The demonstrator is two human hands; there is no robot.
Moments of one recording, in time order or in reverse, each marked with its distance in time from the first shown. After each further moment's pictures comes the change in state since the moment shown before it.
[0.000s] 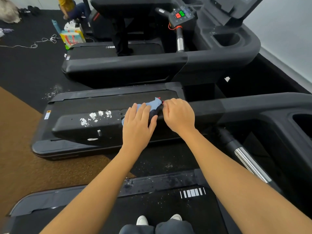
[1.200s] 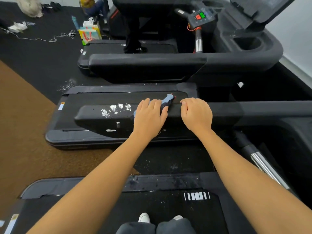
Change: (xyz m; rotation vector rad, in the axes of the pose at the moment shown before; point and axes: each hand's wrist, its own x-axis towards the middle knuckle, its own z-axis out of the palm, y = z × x) left_hand 0.011 -0.017 -0.016 0.038 -0.024 -0.005; right_hand -0.001 -0.007 -0.003 -0.016 0.048 0.033
